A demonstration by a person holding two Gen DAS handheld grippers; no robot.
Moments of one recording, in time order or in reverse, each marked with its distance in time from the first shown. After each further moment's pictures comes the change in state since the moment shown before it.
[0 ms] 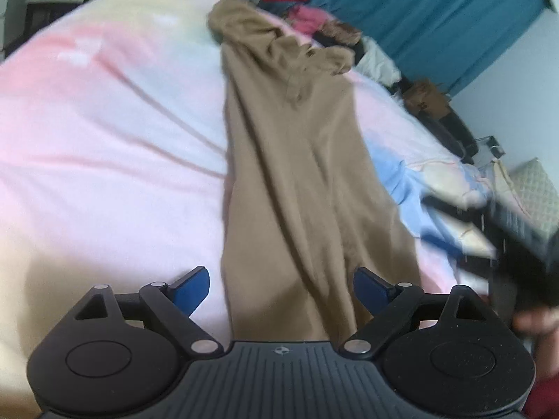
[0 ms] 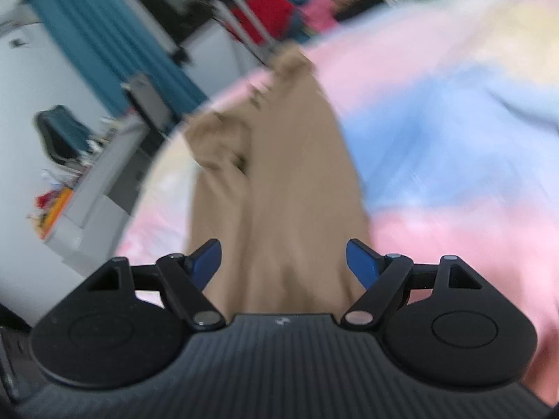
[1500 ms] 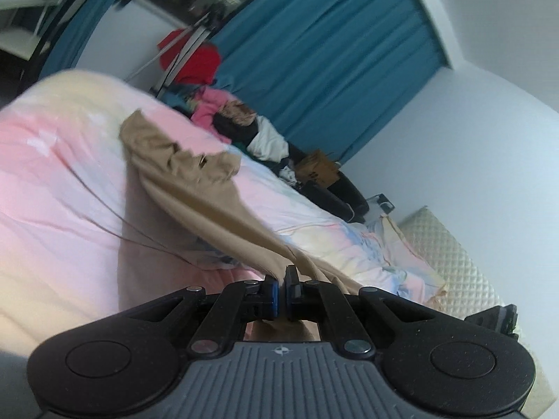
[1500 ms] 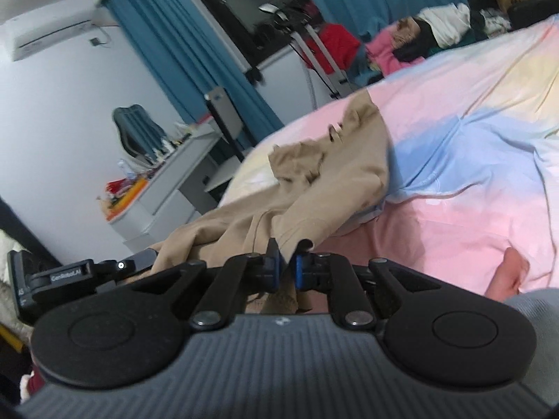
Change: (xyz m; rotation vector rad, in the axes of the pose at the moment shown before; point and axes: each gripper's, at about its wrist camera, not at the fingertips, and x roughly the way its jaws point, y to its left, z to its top) left arm -0.137 -0.048 -0.058 0.075 -0.310 -0.364; right arm -0.174 0.043 -0.043 -0.169 -0.127 0.240
